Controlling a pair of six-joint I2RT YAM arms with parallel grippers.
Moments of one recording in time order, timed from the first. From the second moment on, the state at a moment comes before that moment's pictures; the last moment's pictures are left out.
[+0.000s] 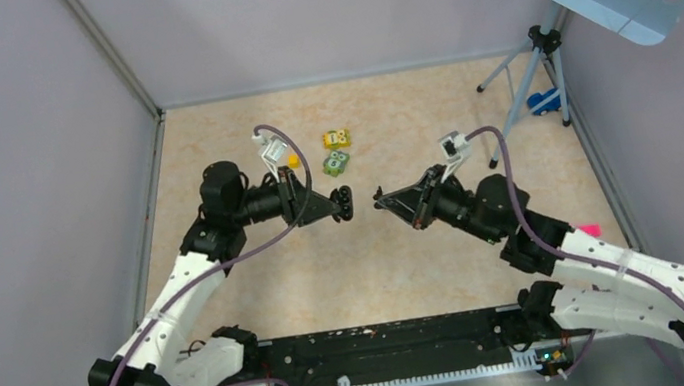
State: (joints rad) left arm -0.35 1.01 0.78 0.01 0.95 -0.53; right arm 0.90 0.77 0.62 0.17 -0.01 0.66
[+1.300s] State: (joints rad) left arm -0.35 1.08 0.68 -0.08 0.88 -0.68; right arm 1.07 1.23 0.84 0.02 0.32 0.90
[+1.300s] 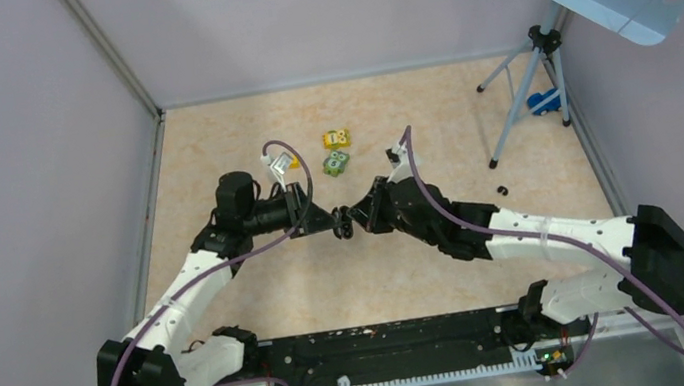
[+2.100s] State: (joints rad) left arm -0.34 1.08 0.67 -0.12 0.83 -0.67; right arm 1.09 1.30 0.85 0.04 0.39 0.91
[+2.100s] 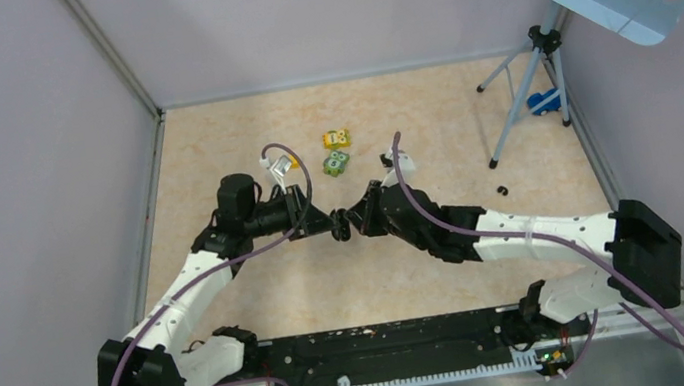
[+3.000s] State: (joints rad) left arm -0.34 1.08 0.66 -0.15 0.82 -0.65; right arm 1.11 1.36 0.86 0.07 0.41 0.89
